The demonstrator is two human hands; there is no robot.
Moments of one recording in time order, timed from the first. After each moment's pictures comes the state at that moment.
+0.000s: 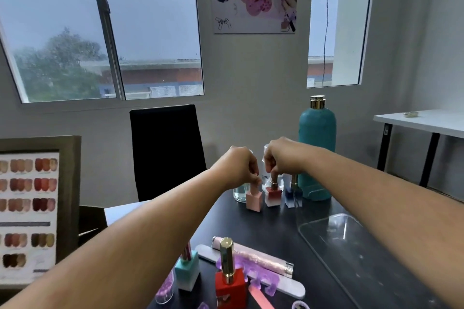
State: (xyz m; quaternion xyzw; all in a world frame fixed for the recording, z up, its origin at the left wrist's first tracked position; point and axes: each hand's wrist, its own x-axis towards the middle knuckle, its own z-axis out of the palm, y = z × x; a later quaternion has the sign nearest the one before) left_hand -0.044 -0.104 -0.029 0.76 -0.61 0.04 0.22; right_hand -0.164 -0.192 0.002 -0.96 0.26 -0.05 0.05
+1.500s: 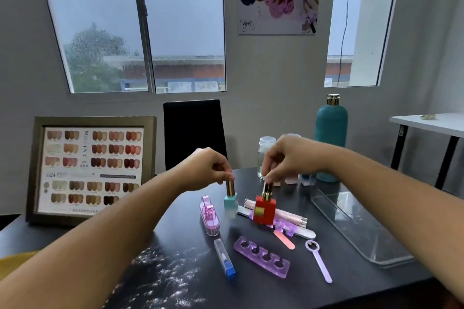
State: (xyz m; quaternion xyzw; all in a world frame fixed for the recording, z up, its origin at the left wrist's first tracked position) left_hand -0.040 0.081 -0.019 0.77 -0.59 -0.01 0.25; right_hand -0.208 -0.069 0.020 -0.96 0.12 -0.05 0.25
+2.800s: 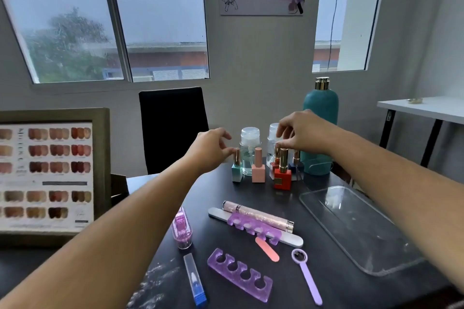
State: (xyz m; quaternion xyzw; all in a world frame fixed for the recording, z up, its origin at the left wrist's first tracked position) left_hand -0.023 -0.032 -0.038 0.79 -0.51 0.07 0.32; right_hand -0.206 -0.163 0.006 -0.95 0.23 -0.19 0.08
